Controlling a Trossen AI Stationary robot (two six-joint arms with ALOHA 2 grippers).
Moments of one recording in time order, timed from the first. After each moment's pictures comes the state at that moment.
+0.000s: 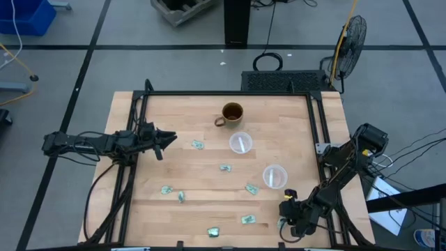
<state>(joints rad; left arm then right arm) -0.04 0.28 0.12 0.02 -0.37 -0.44 0.97 1.64 0.67 -0.15 0.27 0.96</state>
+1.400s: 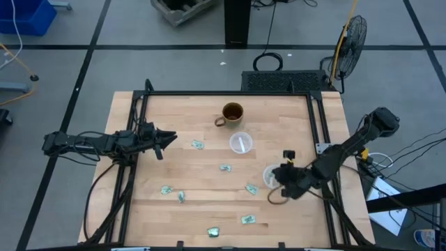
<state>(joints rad) -0.04 0.28 0.12 0.03 -0.38 -0.45 0.62 1.25 0.66 -0.61 0.57 0.49</state>
